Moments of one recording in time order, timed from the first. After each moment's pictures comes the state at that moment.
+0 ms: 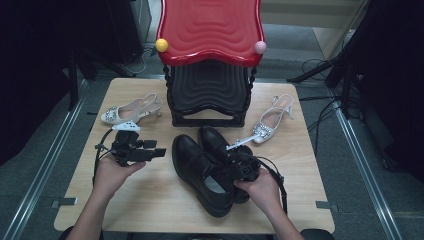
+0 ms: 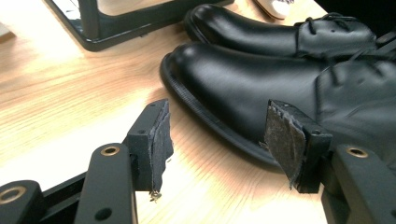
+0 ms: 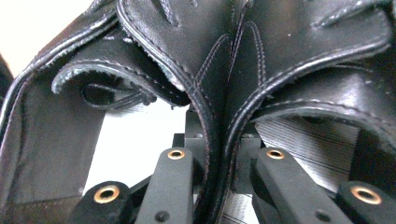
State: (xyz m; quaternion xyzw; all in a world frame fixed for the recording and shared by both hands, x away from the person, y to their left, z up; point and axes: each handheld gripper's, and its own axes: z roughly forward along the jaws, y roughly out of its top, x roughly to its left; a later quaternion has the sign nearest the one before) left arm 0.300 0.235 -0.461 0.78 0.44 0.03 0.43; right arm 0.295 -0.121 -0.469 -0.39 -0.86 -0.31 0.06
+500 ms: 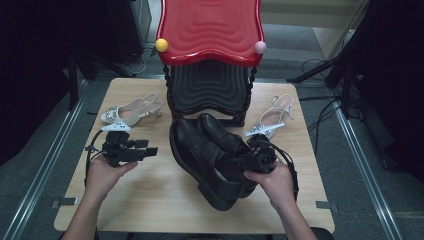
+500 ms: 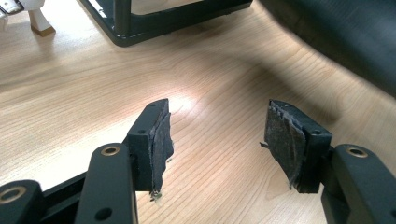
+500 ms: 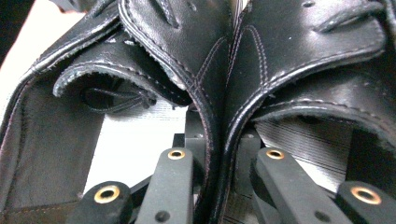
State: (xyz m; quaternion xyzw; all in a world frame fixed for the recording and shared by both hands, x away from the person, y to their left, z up) left arm 0.296 0.253 -0.463 0.78 0.46 0.04 0.43; right arm 0.299 -0.150 -0.421 -0.39 -0.82 -0.41 0.11
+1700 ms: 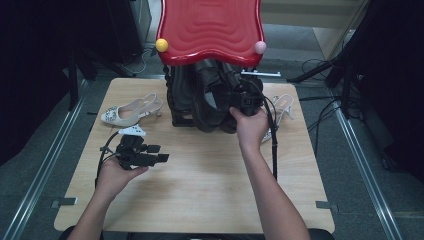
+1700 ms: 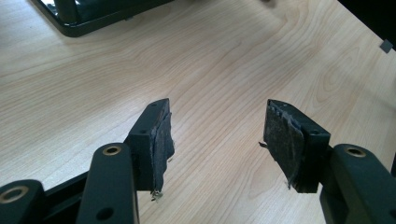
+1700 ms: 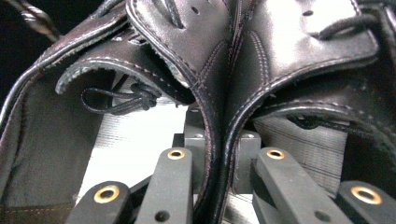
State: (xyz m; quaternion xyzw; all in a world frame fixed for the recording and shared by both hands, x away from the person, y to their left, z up) left arm 0.298 0.223 -0.472 0.81 0.42 0.02 0.41; right arm 0.411 -0.106 -0.367 -0.53 -0.70 -0.48 -0.08
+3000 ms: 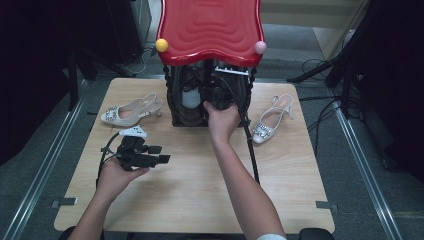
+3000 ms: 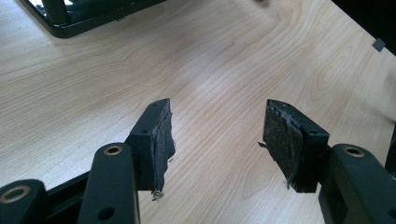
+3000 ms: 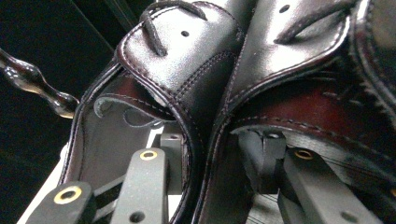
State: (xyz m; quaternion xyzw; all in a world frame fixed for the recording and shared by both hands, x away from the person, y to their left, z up) left arm 0.296 0.221 -0.471 0.81 0.41 0.01 0.42; right arm 0.438 -0.040 -0.390 -0.55 -0.67 -0.48 -0.12
